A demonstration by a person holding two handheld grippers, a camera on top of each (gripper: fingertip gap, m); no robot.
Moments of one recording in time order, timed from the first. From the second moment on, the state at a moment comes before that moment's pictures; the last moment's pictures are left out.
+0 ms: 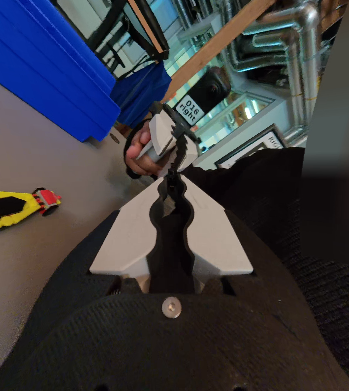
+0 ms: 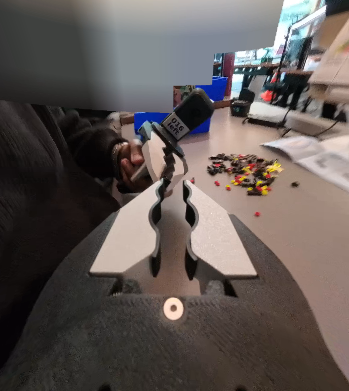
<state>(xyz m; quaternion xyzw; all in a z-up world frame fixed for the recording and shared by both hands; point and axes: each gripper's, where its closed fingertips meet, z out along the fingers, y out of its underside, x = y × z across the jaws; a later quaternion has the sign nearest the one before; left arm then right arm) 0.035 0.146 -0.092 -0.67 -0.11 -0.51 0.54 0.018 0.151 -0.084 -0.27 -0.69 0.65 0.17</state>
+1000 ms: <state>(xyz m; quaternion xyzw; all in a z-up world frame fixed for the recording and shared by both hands) 0.026 0.147 -0.082 -0.69 -0.04 -0.32 0.65 0.016 0.151 -0.074 -0.34 -0.60 0.73 0.00</state>
